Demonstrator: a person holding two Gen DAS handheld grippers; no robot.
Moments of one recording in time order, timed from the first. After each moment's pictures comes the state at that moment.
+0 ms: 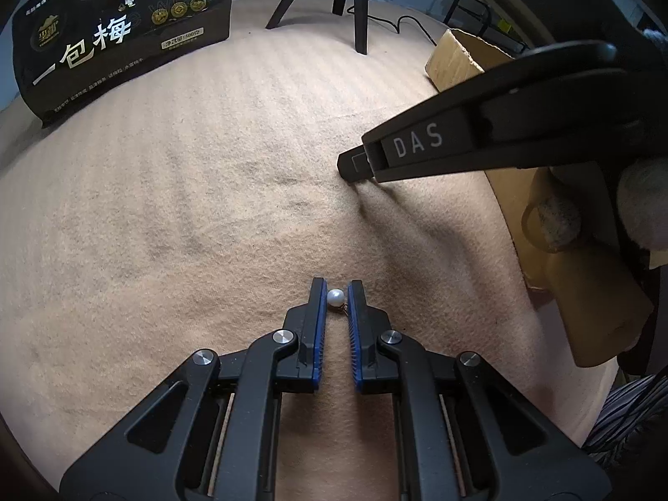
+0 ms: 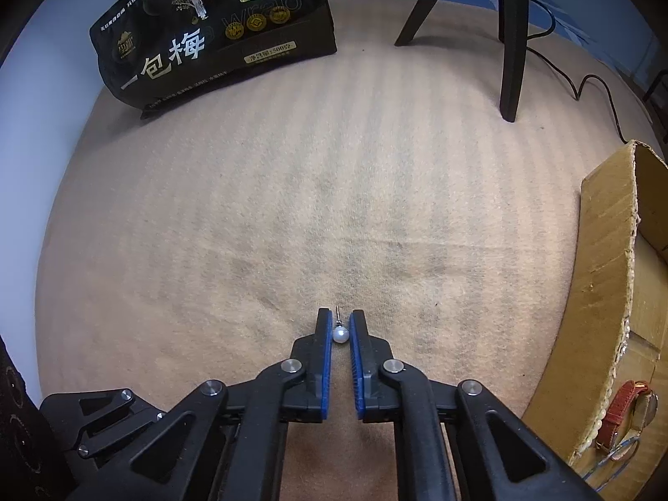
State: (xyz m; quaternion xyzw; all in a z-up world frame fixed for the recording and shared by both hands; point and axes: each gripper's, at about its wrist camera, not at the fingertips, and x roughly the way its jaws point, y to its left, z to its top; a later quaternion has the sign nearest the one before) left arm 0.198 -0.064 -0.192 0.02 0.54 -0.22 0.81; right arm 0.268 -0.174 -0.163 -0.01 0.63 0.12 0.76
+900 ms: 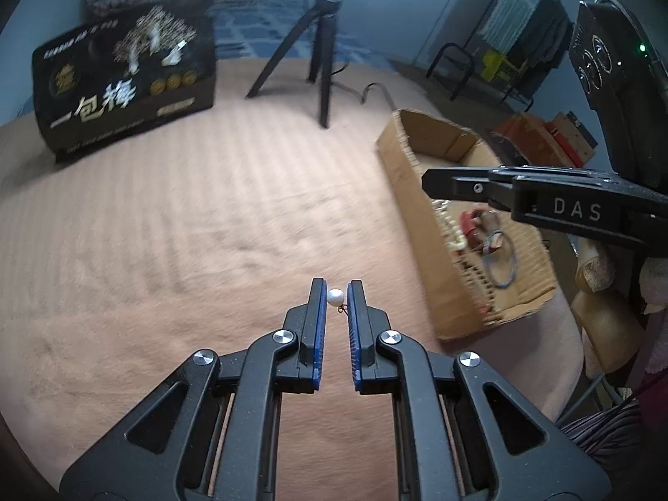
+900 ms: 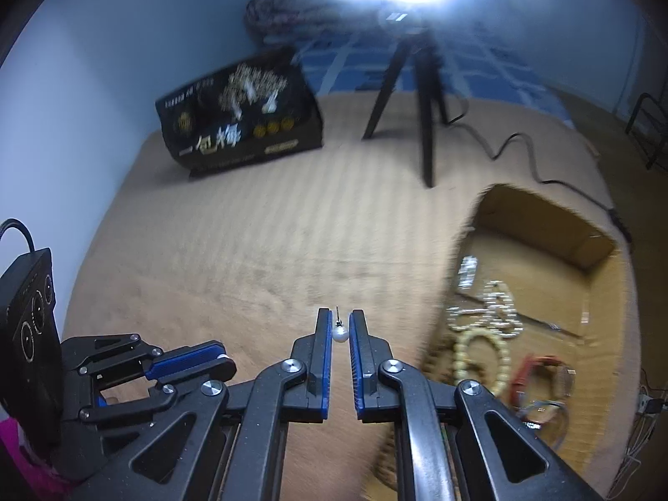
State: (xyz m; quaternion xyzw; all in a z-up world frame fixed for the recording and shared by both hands) left arm 0.176 -0.079 -0.117 -0.04 0.48 -0.24 0.84; right arm 0.206 -0.254 -0.050 0.00 0.53 0.13 0.84
